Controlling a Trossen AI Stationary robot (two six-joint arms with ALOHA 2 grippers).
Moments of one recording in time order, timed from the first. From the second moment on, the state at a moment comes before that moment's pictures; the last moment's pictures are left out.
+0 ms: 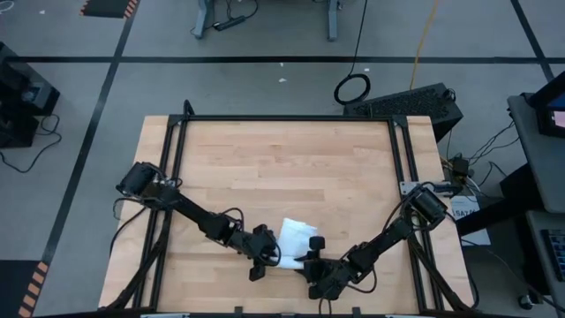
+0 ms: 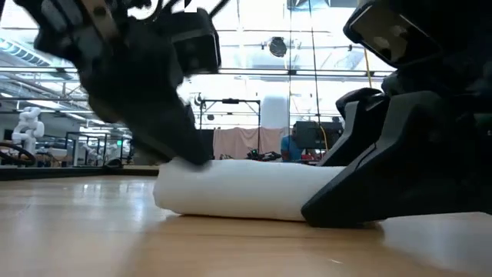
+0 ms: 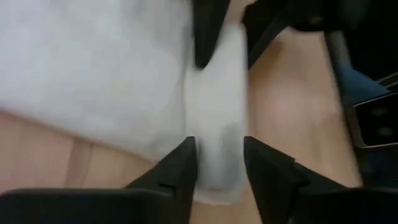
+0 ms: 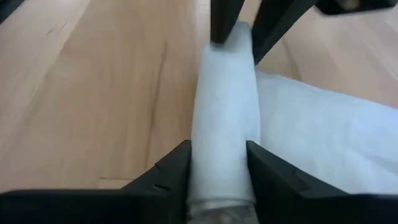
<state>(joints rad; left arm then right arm) -0.45 1.86 0.90 0.26 -0.01 -0.59 0.69 2.09 1.02 0.28 0.65 0.38</state>
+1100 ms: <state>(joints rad) -0.42 1.87 0.89 0.10 -0.21 -0.35 0.68 2.09 1.02 0.28 0.62 0.56</state>
